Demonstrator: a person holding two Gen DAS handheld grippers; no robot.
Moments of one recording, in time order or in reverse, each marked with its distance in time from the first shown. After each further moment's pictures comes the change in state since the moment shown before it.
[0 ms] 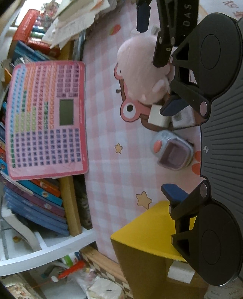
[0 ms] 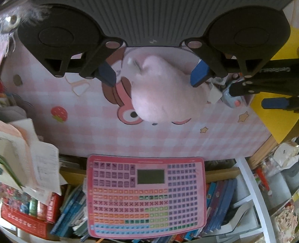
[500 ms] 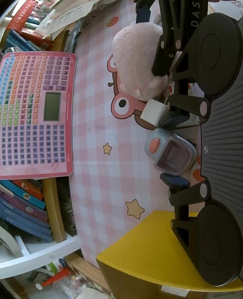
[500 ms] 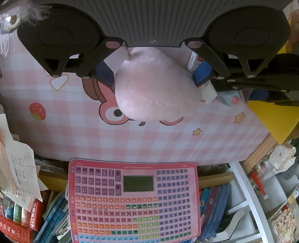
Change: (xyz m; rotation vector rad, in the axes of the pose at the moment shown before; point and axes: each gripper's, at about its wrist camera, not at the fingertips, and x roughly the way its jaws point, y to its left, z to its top) left arm 0.029 0.002 0.004 -0.053 0.068 -0.036; right arm 0.031 0.003 0.002 -0.008 0.032 0.067
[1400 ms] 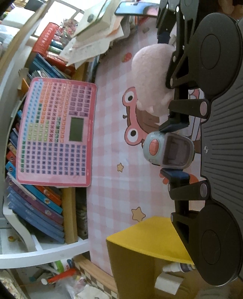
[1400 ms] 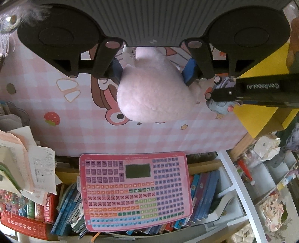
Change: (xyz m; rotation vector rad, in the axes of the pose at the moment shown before) left arm -0.075 -0.001 -0.010 -0.025 -0.108 -0.126; right arm -0.072 0.001 -0.026 0.031 -0.080 0.027
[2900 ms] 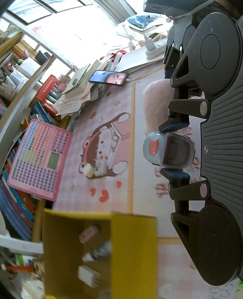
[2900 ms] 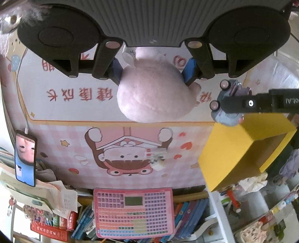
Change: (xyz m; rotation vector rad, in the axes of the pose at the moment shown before) left arm -0.139 0.065 -0.141 -0.095 0.059 -0.367; right arm -0.129 0.116 -0.119 0.002 0.105 -0.132
